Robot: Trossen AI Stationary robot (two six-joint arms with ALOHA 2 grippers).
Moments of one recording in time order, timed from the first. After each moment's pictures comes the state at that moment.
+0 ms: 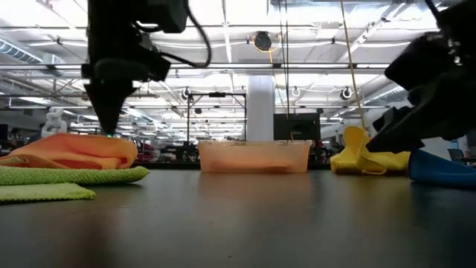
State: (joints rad) left arm -0.19 1.66 1.15 -1.10 -0.15 -0.86; right arm 0.46 1.46 0.12 0.89 0.24 0.41
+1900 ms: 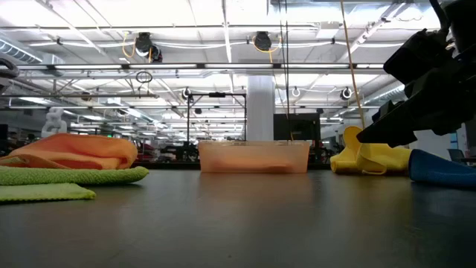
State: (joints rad) left arm -0.80 1.70 0.93 -1.10 0.18 -1.42; right arm 0.47 1.47 0.12 0.95 0.34 0.40
